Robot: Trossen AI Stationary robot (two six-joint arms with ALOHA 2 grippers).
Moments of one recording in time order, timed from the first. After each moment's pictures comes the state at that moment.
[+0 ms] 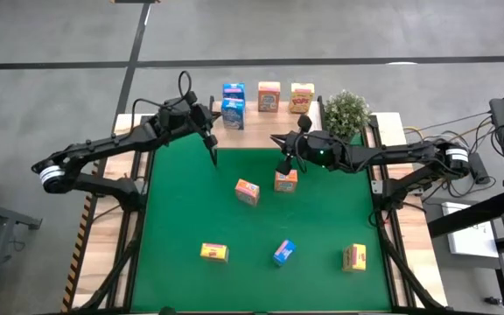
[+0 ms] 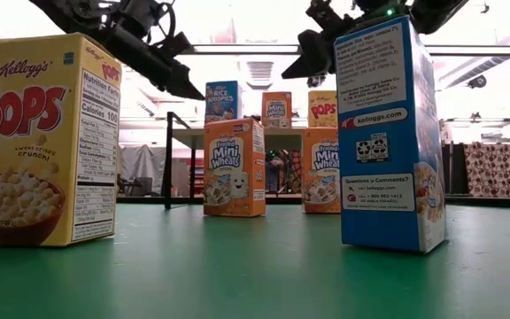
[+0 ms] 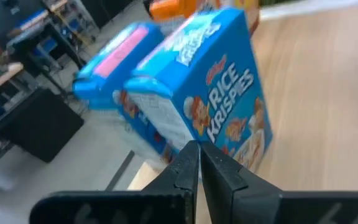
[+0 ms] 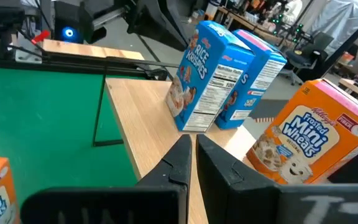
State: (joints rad) left arm 0.59 1.21 0.82 0.05 -0.09 0.42; right arm -0.20 1.37 0.86 0.30 0.33 -0.28
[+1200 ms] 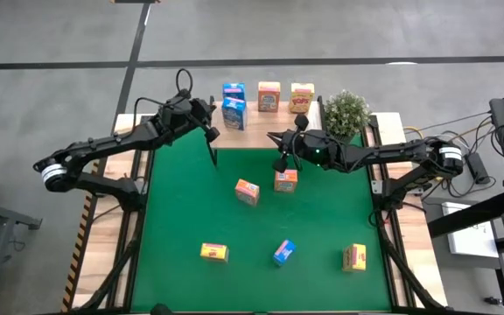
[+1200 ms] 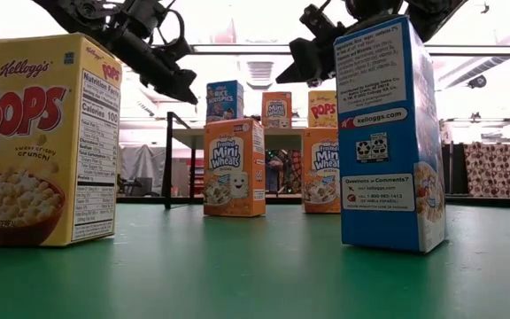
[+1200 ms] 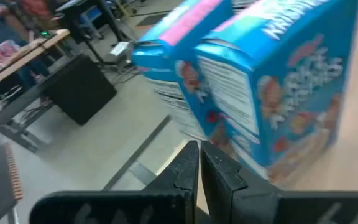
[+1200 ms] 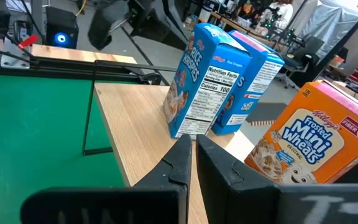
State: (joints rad) left arm 0.59 1.23 0.84 0.05 -0.28 0.32; right arm -0.22 1.43 0.86 0.40 0.33 -0.29
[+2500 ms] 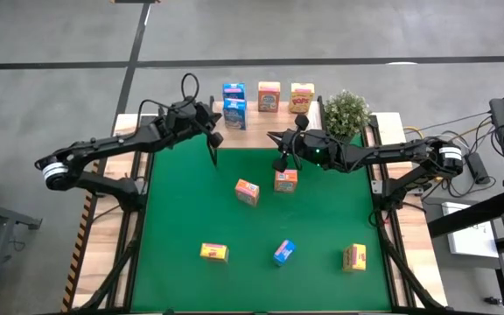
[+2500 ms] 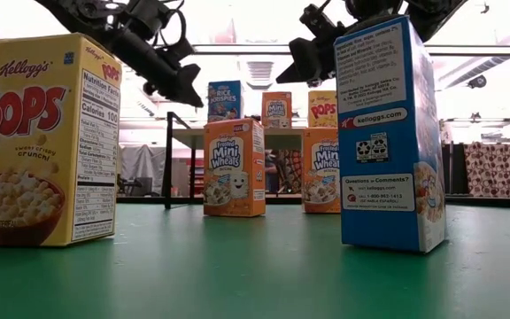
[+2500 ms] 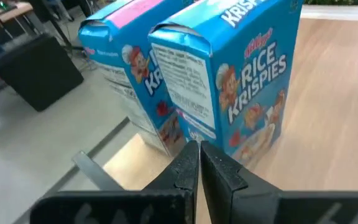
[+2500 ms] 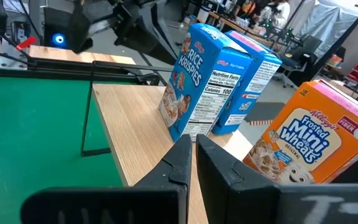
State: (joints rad) left arm 0.55 1.25 0.84 0.01 -0.22 0.15; right arm -0.22 1.43 0.86 0.40 0.34 -0.29
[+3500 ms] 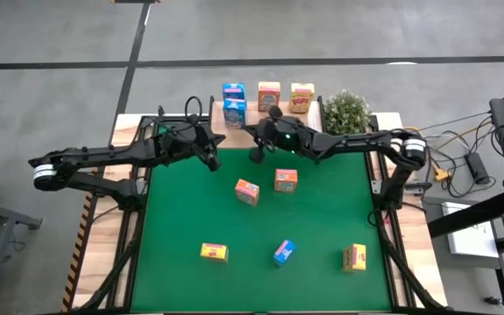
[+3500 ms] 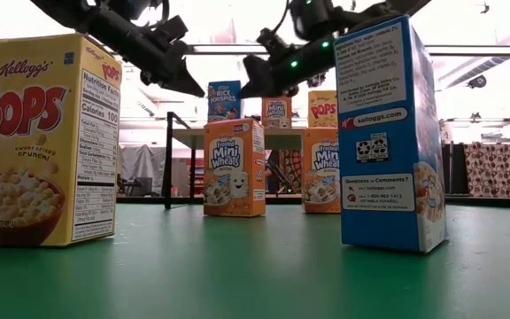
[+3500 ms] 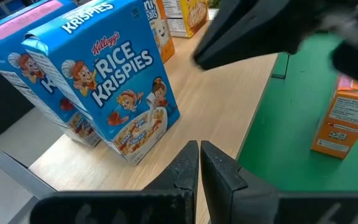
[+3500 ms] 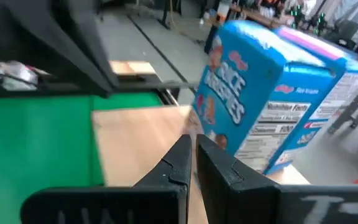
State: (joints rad) left arm 0.32 1.14 0.76 -0.05 -0.28 0.11; right arm -0.31 1.74 1.16 0.39 0.18 -0.22
